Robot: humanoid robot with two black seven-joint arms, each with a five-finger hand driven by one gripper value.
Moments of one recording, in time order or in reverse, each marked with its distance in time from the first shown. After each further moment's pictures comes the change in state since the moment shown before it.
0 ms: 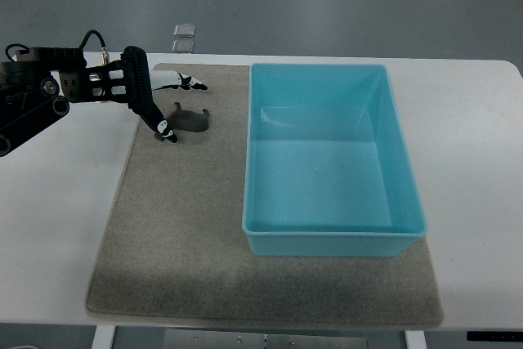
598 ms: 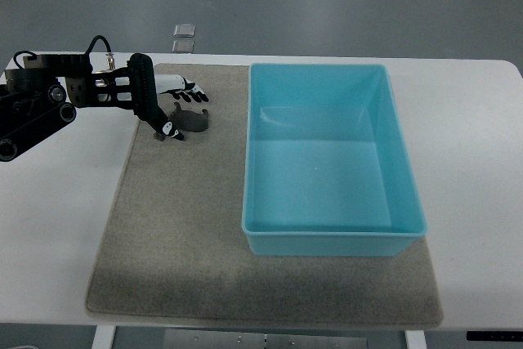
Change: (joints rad) left arm -0.002 -0.005 0.032 0.001 0.003 0.019 0.000; right arm 0.000 0.000 0.000 0.000 0.000 0.000 0.000
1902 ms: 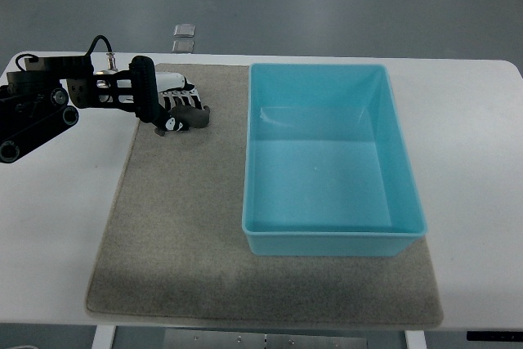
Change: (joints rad) left arm -0.013 0.001 0.042 -0.002 0.000 0.059 0.000; right arm 0.000 0.000 0.000 0.000 0.000 0.000 0.000
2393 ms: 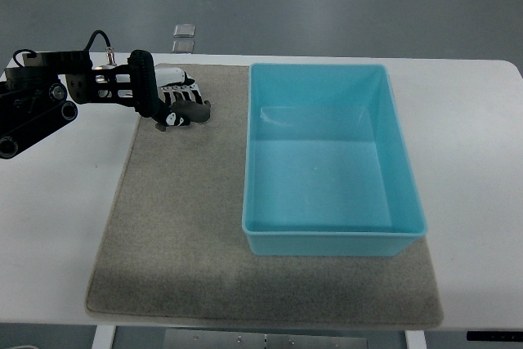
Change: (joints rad) left arm -0.018 0.004 -0.009 0.000 -0.018 -0.001 -0.001; right arm 0.000 0.000 0.000 0.000 0.000 0.000 0.000
